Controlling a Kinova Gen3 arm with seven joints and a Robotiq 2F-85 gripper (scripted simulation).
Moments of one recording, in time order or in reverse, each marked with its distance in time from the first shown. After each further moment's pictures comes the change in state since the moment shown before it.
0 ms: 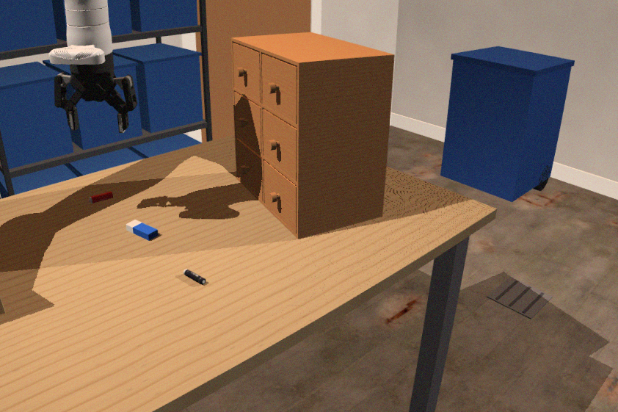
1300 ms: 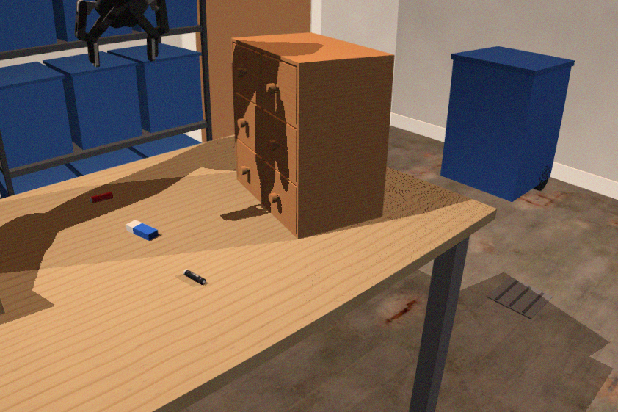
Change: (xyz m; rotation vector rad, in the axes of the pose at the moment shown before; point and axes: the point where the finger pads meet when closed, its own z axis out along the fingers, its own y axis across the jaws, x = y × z) arm 0.040 -0.074 -0.141 -0.016 0.051 -0.602
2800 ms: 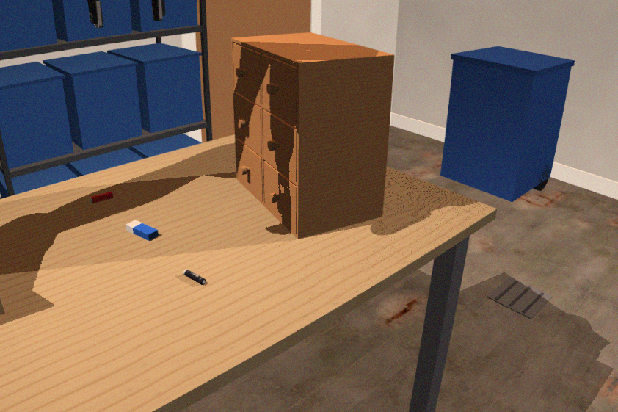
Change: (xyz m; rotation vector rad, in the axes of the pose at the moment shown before) arm 0.060 0.006 -0.073 0.030 0.059 -0.075
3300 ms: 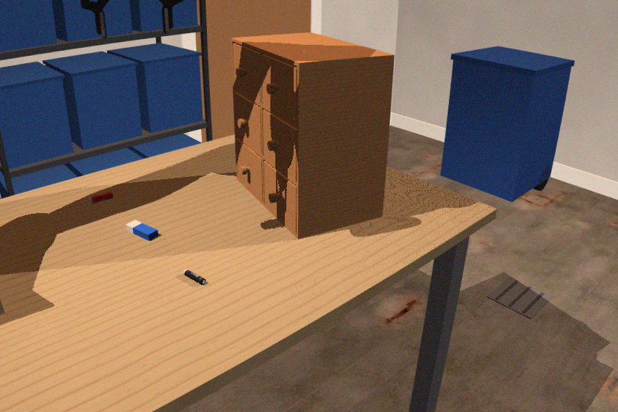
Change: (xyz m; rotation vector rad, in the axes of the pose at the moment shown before) arm 0.001 -0.008 0.018 0.004 -0.014 0.312
